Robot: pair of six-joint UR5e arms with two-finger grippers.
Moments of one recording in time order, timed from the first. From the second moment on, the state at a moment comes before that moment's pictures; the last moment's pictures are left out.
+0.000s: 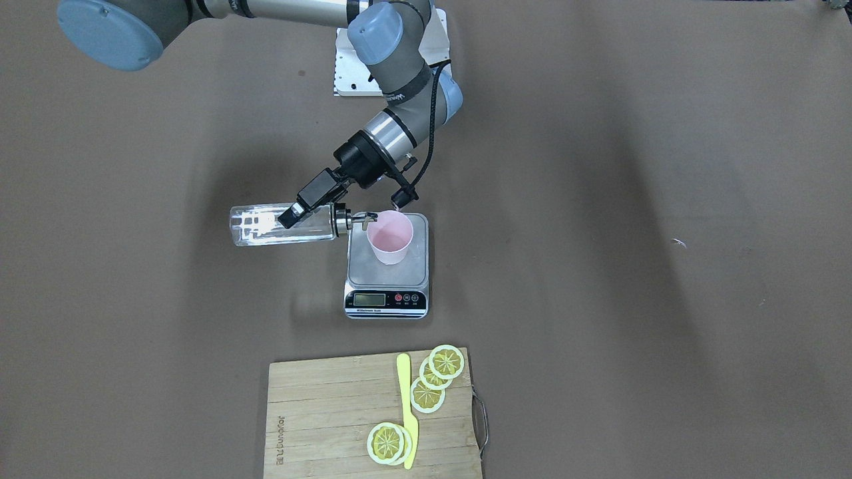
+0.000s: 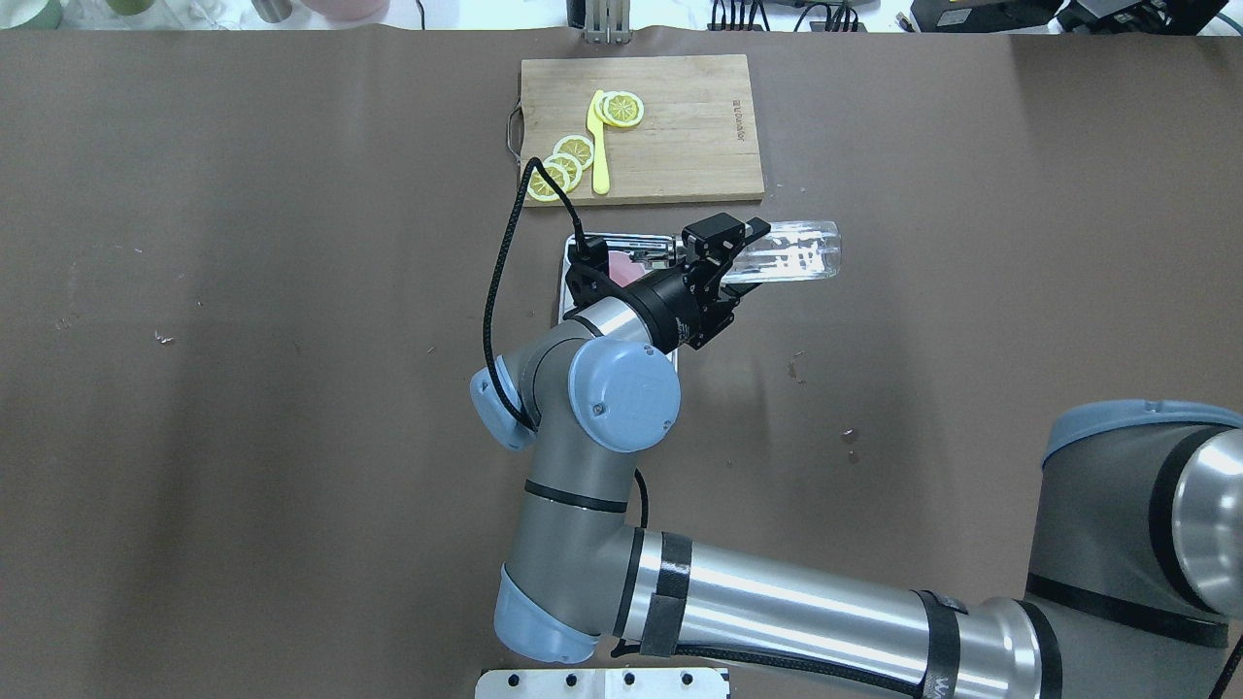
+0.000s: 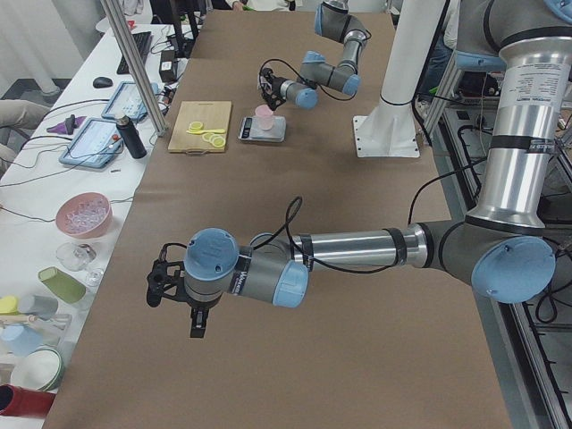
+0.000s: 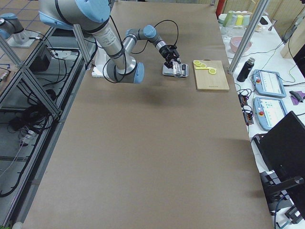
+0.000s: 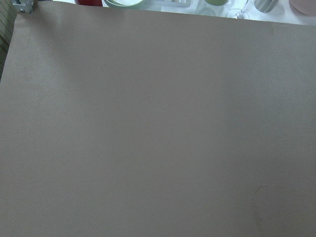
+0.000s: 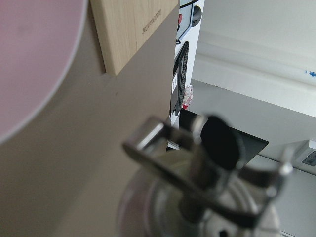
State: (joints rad) left arm -1.73 -1.68 -1.40 -1.92 -2.42 -0.17; right arm 0.34 -0.55 1.34 -2.60 0.82 0.62
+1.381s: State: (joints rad) left arm -1.73 -1.68 -1.40 -1.92 -2.42 -0.17; right arm 0.33 -0.53 1.34 -2.74 0.82 0.70
